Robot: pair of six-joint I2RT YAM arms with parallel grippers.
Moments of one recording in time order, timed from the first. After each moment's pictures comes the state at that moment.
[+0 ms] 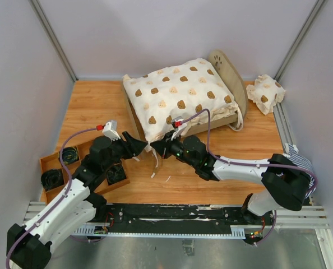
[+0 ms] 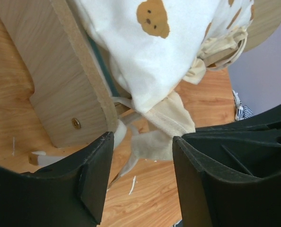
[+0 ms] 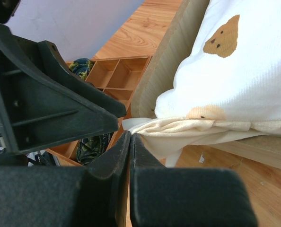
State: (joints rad) left arm -0.48 0.68 0.44 -0.05 0.06 -0.76; right arm 1.02 1.46 0.70 0.68 0.07 0.51
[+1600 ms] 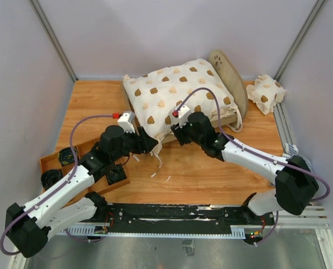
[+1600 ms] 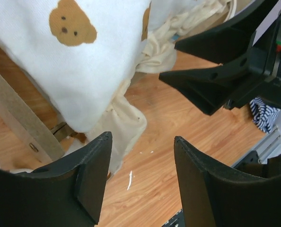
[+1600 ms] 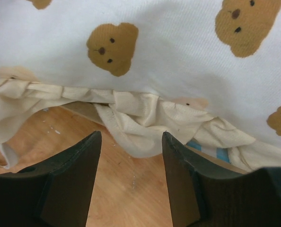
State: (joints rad) left arm -0.62 0.86 0.66 -0.13 0.05 -0.60; right arm 0.79 1.38 0.93 -0.02 0.11 -0.07
